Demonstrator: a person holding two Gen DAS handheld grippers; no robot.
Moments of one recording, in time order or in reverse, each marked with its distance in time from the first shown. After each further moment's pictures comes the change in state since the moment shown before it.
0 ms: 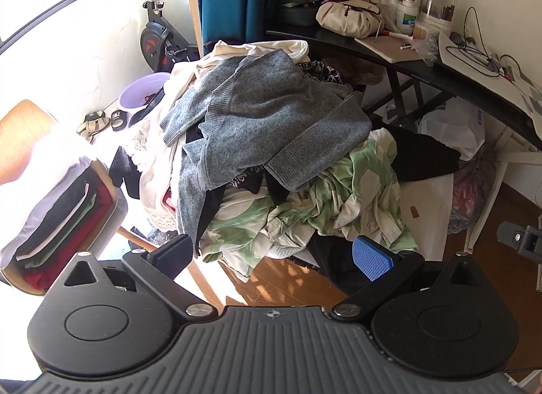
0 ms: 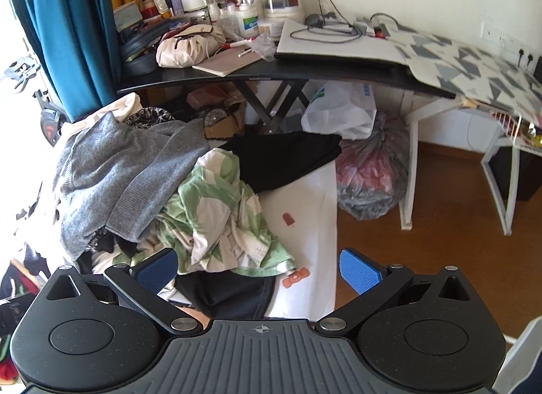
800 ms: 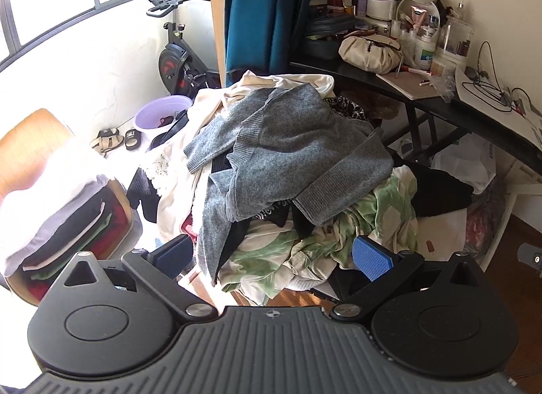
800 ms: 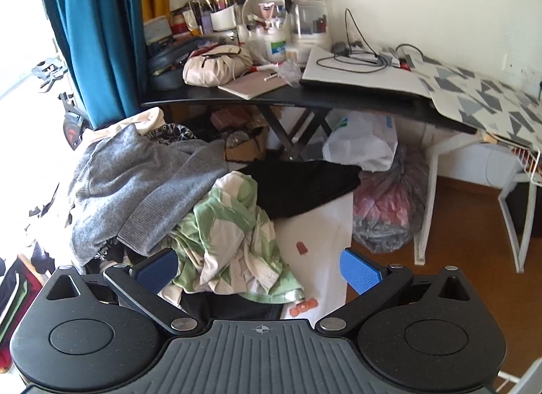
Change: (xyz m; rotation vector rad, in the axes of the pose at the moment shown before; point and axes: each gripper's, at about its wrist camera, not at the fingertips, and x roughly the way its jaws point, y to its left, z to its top) left arm -0.003 0.036 0.008 -0.019 -0.099 0.013; right arm 0.004 -0.002 0.005 -0.070 -0.078 0.065
